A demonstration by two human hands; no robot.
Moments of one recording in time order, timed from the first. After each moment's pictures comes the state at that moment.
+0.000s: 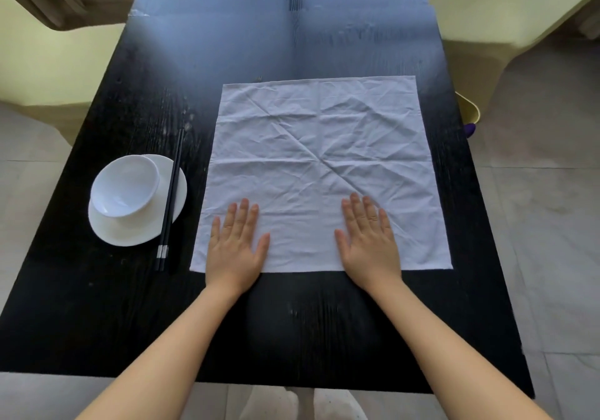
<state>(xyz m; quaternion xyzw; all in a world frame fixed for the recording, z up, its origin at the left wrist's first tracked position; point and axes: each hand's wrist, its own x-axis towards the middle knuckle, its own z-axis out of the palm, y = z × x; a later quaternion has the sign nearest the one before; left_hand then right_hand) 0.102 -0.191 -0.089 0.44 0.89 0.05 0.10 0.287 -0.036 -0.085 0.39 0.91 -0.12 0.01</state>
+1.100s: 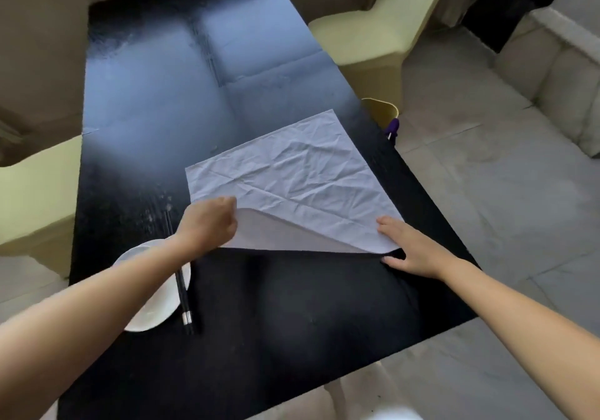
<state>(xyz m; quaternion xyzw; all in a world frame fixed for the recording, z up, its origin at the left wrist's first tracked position) 0.016 -0.103 0.061 0.67 0.74 -0.05 0.03 0.402 -0.018 -0.025 0.40 0.87 -0.30 0.03</state>
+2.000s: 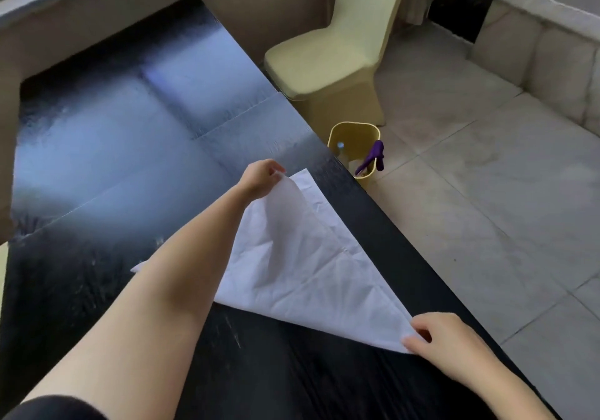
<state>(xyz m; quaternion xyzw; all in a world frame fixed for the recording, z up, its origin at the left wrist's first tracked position) 0.075 0.240 -0.003 0.62 0.73 0.10 0.25 0.400 0.026 -0.020 0.64 0.65 -0.40 0.07</state>
